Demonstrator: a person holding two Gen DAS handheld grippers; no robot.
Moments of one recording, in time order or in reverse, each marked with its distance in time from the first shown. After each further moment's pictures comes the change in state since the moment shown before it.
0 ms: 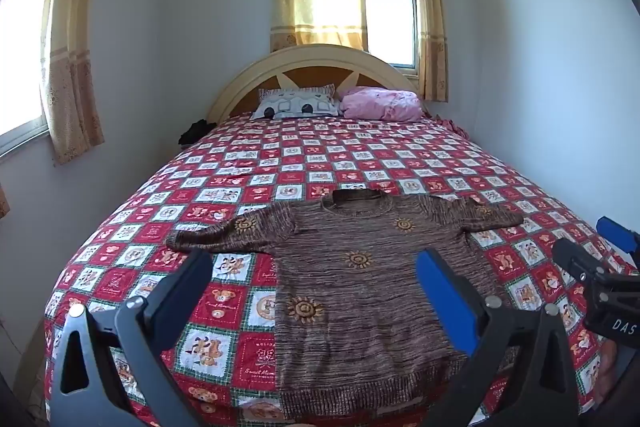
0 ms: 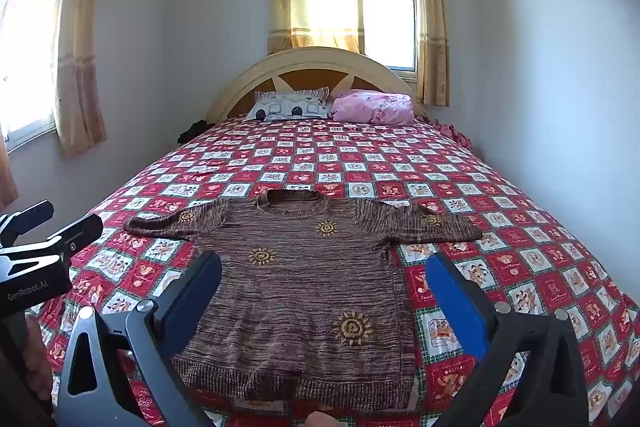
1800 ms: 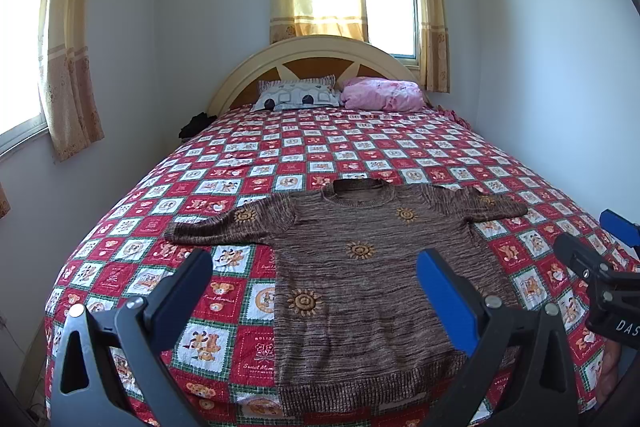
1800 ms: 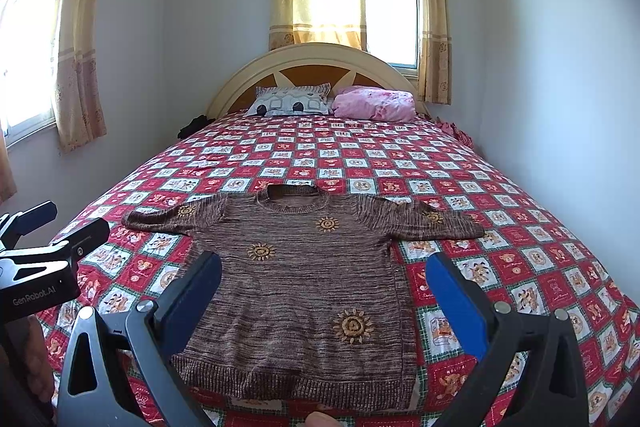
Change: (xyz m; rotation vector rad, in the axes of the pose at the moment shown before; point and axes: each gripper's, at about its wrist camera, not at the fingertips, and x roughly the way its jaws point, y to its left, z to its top) left arm 0.011 0.001 -0.006 0.017 0.025 0.004; right arm 0.008 0.003 -0.006 -0.009 0.006 0.003
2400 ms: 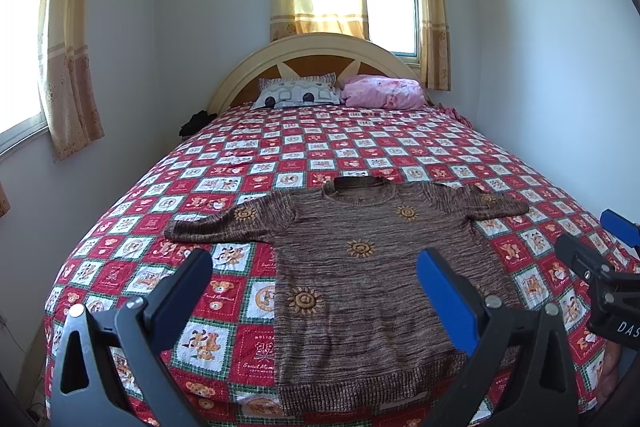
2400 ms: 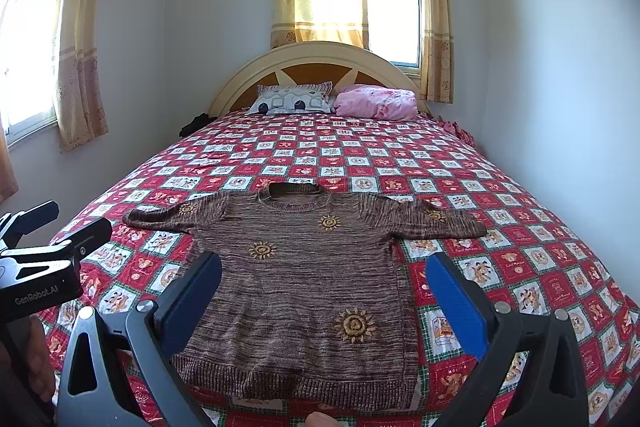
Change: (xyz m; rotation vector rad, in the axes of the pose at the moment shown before) left arm 0.000 0.000 -0.001 0.000 0.001 0.001; right arm 0.001 0.001 -0.001 -0.001 0.005 0.001
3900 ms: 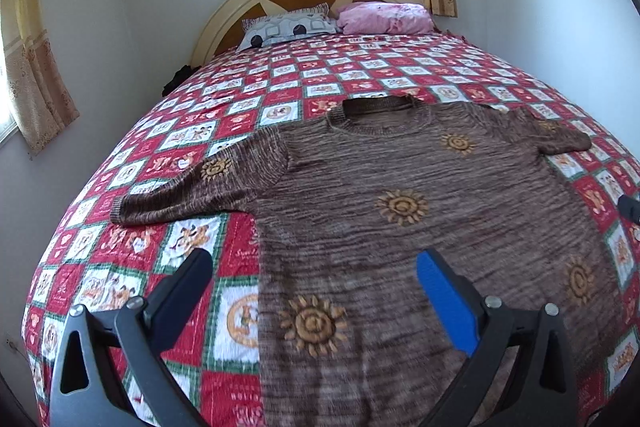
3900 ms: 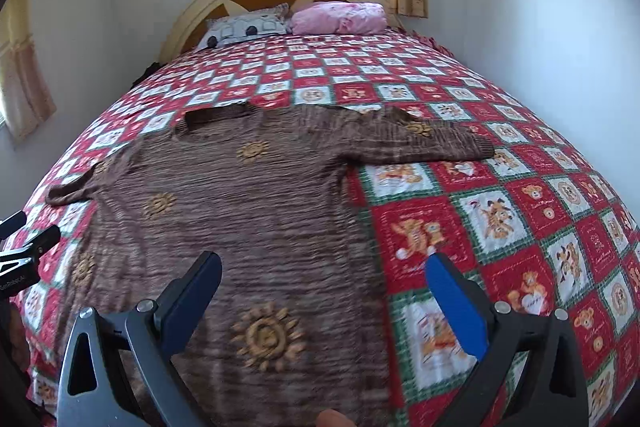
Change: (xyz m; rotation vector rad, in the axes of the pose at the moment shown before) left arm 0.191 -0.010 -0.032 0.116 0.228 0.041; right arm 0.192 -0.112 -0.046 0.123 0.282 -0.079
